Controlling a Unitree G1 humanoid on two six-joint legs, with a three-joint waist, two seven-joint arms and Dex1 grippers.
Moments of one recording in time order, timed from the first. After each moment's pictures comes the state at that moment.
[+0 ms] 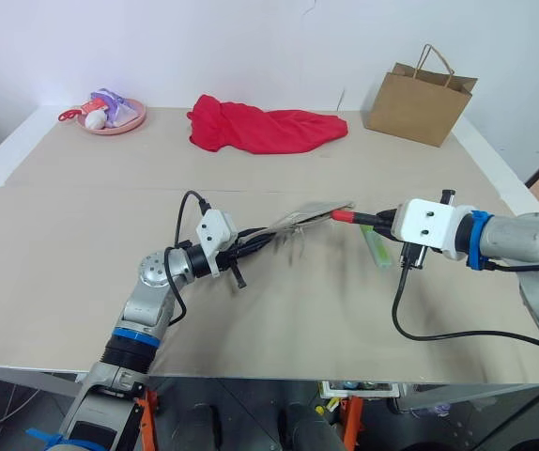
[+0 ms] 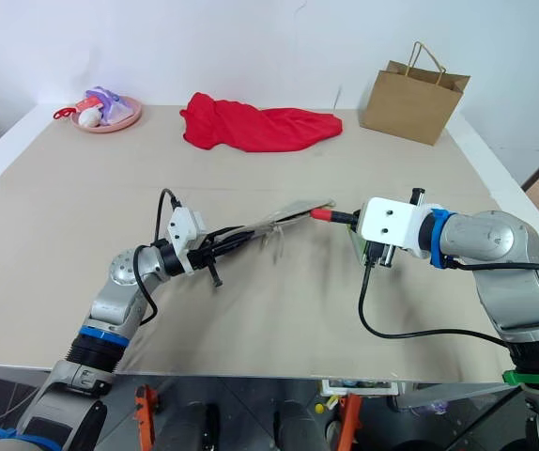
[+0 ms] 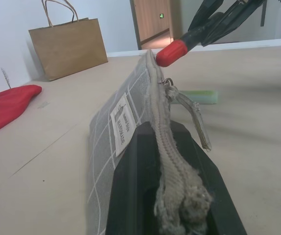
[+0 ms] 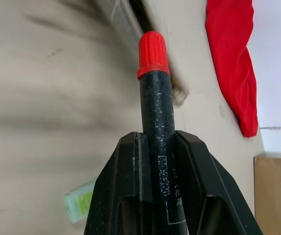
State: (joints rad) left arm -0.52 0.26 -0.12 0.24 -0.24 -0.11 -0.92; right arm -0.45 -1.02 0.04 -0.24 -0.02 0.22 0.94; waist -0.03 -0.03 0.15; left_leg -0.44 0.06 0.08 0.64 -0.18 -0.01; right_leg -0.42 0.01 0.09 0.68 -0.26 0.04
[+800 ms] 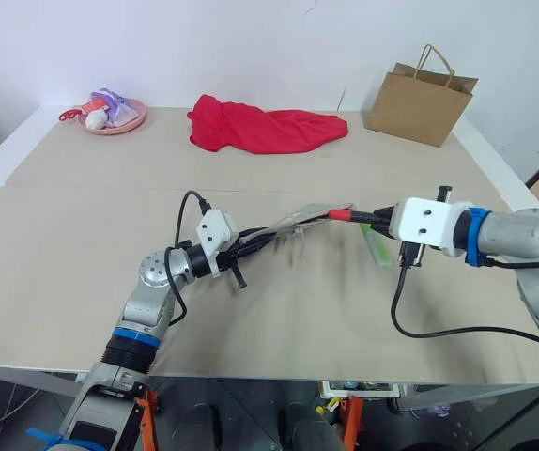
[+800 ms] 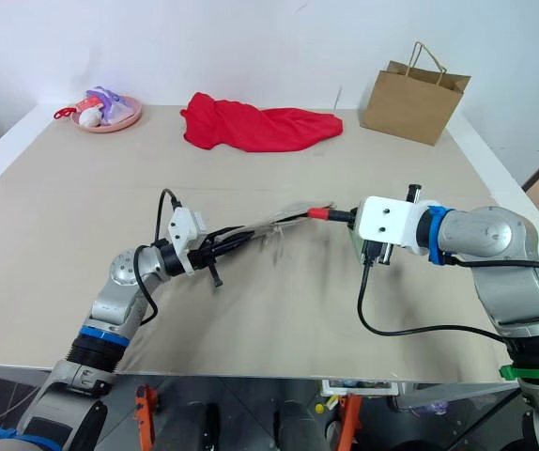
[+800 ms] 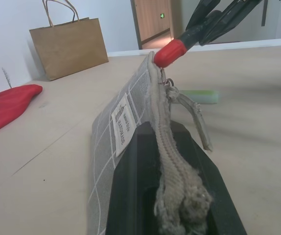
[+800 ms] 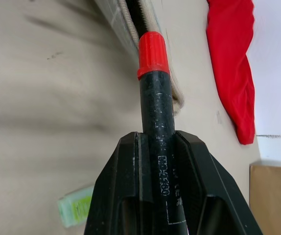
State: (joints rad) left arm -0.52 0.26 -0.12 0.24 -0.24 -0.11 -0.92; right arm -0.46 -1.01 0.03 -0.21 -0.05 0.18 0.96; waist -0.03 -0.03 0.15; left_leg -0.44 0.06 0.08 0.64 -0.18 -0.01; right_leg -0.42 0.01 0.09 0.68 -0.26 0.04
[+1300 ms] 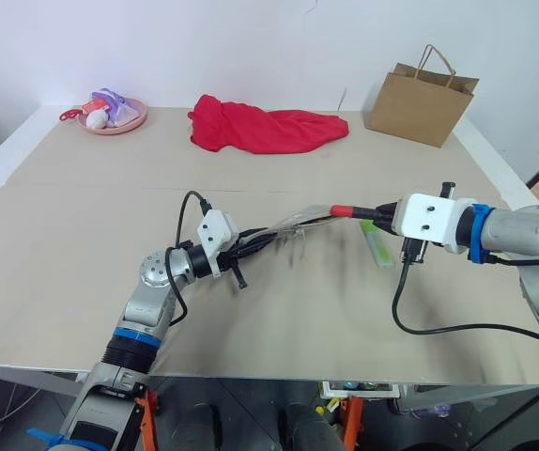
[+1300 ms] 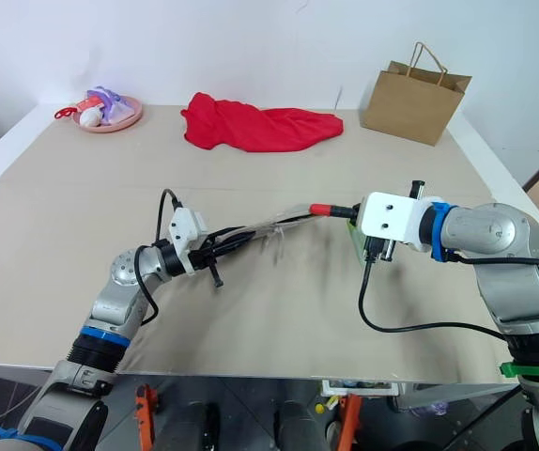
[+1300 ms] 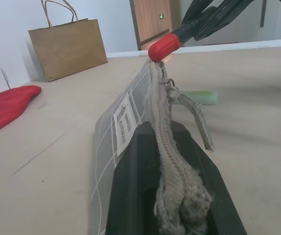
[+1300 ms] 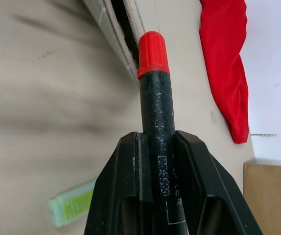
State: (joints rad) left arm -0.52 0.25 -0.12 0.24 -0.24 -0.11 -0.92; right arm -0.48 -1.01 0.04 -0.18 -0.07 0.16 0.96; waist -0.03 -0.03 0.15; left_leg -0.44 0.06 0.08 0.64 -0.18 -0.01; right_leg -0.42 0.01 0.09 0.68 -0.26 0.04
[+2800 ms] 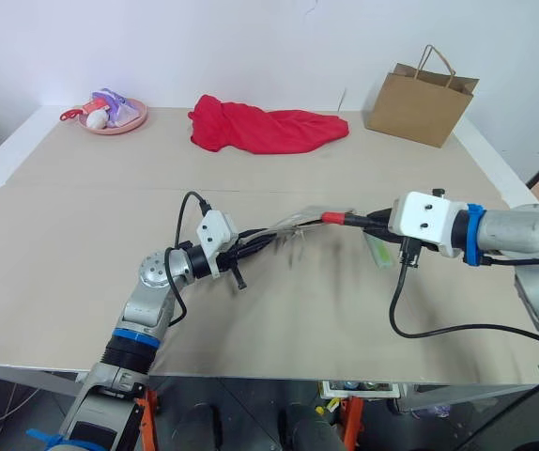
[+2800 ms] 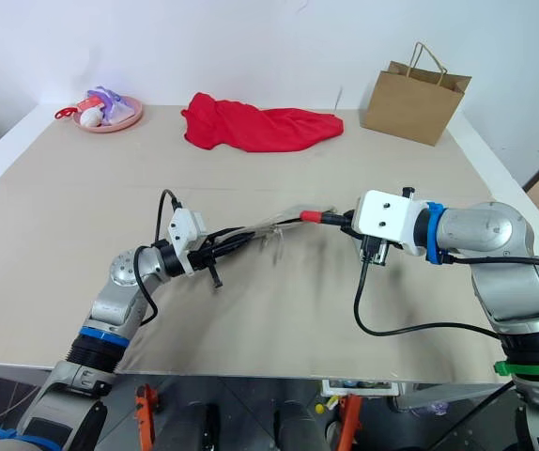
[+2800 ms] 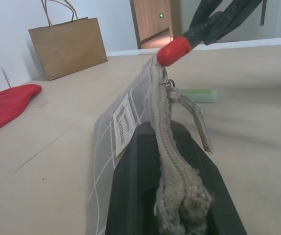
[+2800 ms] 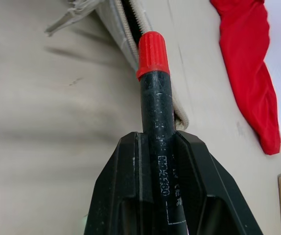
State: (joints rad) left arm -0.51 0.26 -0.12 0.24 -0.24 -0.11 -0.92; right arm -0.52 -0.96 0.07 -0.19 0.01 0.24 1.02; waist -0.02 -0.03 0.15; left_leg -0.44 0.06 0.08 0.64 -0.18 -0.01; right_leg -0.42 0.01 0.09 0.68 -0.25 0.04
